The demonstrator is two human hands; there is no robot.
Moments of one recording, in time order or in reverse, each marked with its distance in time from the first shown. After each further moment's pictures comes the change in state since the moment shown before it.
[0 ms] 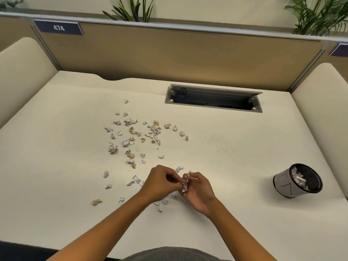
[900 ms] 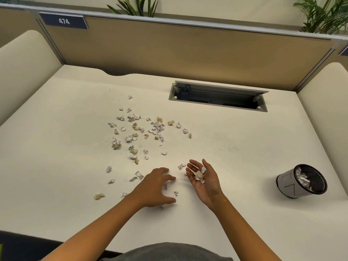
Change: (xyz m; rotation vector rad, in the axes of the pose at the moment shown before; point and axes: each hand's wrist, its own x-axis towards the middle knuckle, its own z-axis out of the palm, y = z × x) left_hand -0.001 -0.064 -0.007 0.567 -0.194 0.076; right_hand 0.004 -0.015 0.007 0.043 0.149 -0.195
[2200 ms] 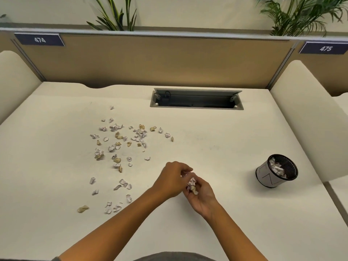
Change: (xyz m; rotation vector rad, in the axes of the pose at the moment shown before) left_hand 0.033 0.129 -0.011 -0.316 0.203 0.034; right_hand -0.040 -0.012 -0.025 0.198 0.116 0.078
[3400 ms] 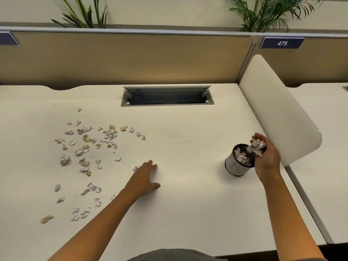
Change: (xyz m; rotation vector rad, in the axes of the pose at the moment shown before) left_hand 0.027 -0.054 0.044 0.285 -0.156 -0.097; right_hand -0.066 -0.243 -0.092 -0.359 0.234 -0.933
